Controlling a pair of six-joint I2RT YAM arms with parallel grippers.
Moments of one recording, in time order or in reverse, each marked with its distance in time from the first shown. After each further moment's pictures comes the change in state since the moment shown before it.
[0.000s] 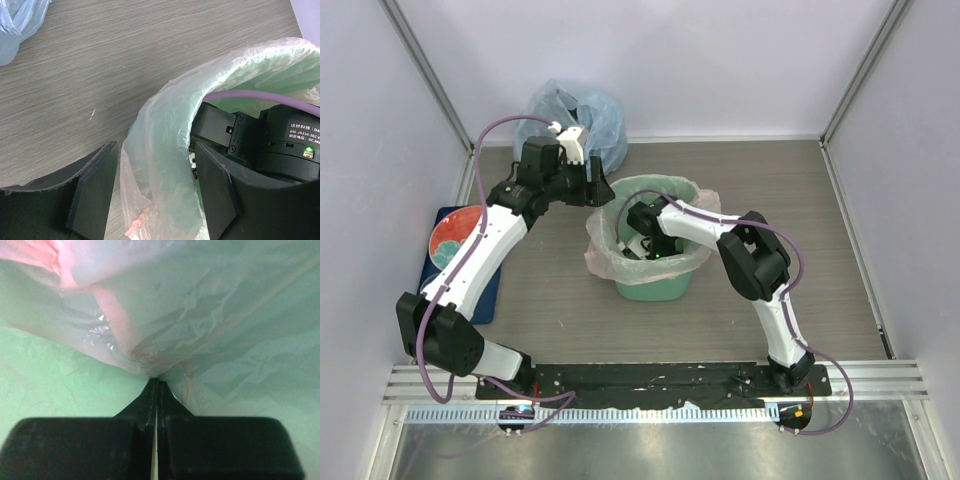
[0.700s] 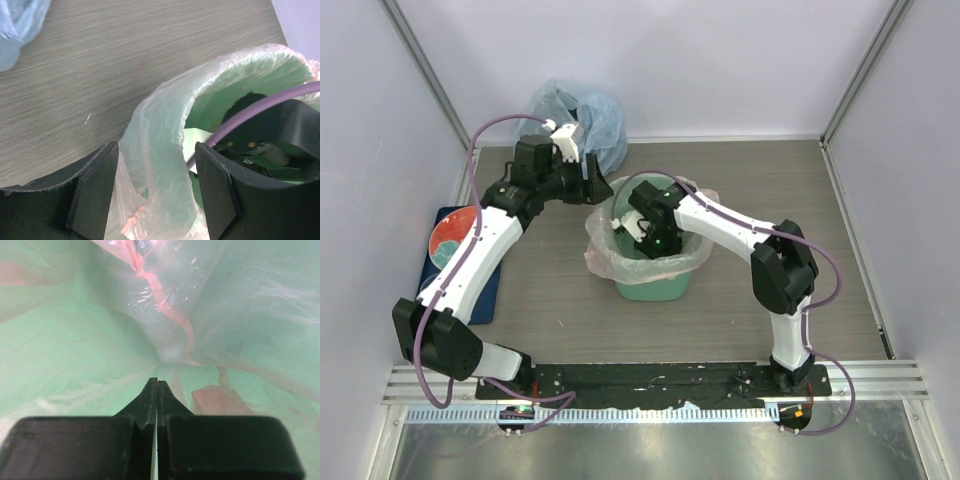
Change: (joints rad) left arm 0.012 -0.017 0.000 0.009 0.034 -0.019; right arm 0.009 -0.189 0.006 0.078 -0.031 0.011
